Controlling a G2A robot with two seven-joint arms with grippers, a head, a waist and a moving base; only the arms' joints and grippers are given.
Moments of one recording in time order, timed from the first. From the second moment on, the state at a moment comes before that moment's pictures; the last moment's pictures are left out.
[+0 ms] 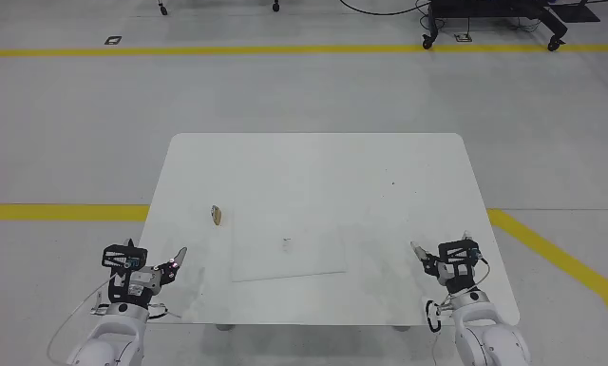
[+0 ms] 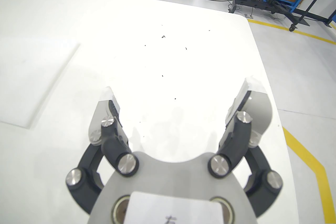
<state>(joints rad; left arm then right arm) 1.73 -1.15 -1.60 -1.80 1.33 0.00 0.00 -1.73 -1.15 1.60 -1.80 -1.33 0.00 0.00</state>
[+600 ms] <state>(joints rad) 1.73 -1.15 -1.60 -1.80 1.33 0.00 0.00 -1.63 -1.19 1.36 -1.93 -1.25 0.02 0.06</state>
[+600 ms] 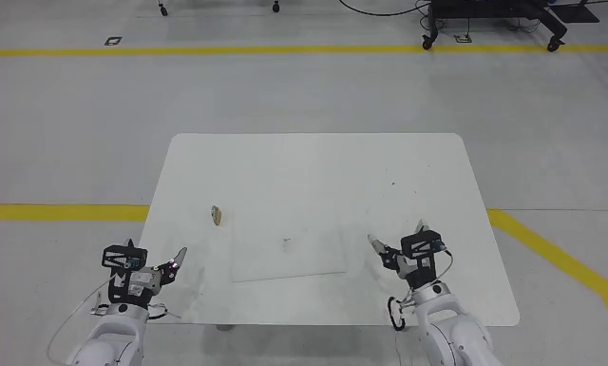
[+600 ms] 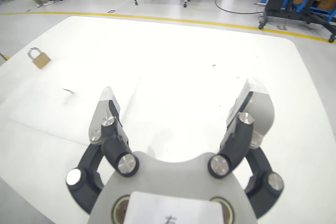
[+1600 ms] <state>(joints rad) 1.73 -1.15 -1.60 -1.80 1.33 0.00 0.00 -1.34 -1.20 1.17 -1.70 -1.28 -0.32 0.16</state>
